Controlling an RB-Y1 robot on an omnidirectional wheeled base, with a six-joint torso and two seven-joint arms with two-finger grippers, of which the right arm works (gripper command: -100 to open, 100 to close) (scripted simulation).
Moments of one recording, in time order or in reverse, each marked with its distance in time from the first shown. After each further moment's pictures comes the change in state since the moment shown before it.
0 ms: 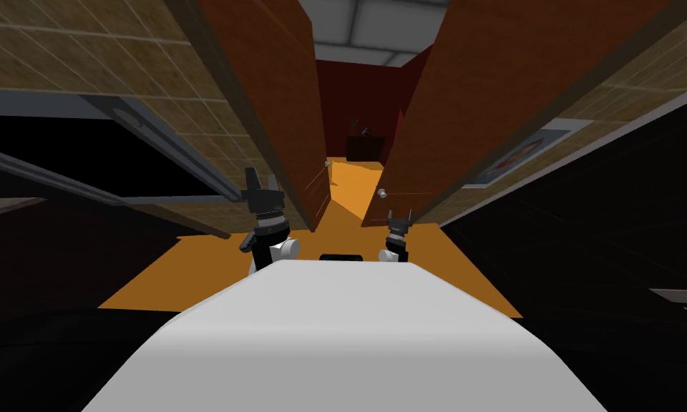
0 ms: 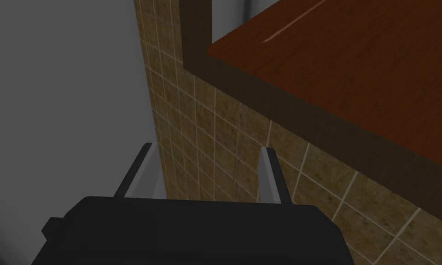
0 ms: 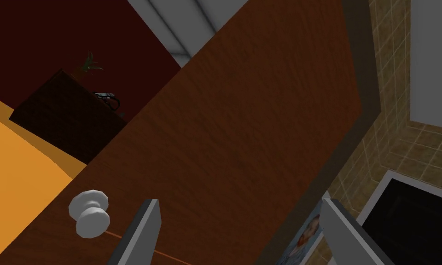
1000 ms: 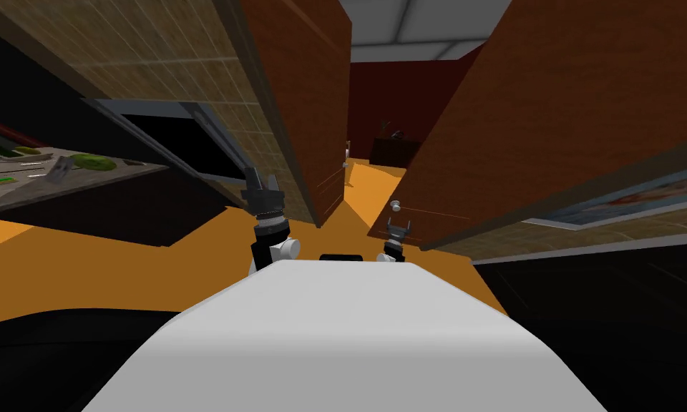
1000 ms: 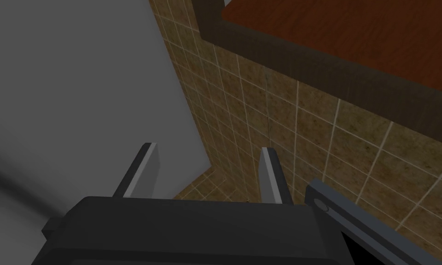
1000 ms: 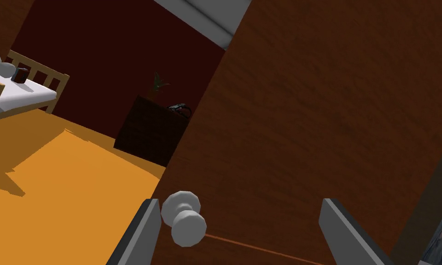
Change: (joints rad) arm -0.024 0.018 0.000 0.196 -0.146 -0.061 -0.195
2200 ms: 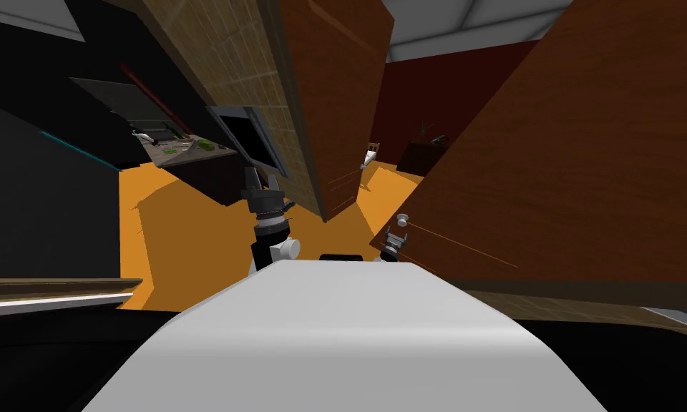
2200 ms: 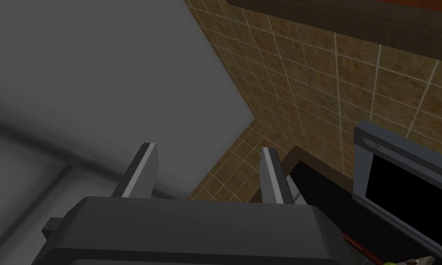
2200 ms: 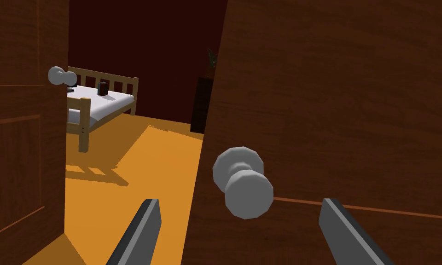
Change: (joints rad) arm -0.026 0.057 -0.001 0.212 -0.162 -0.066 -0.214
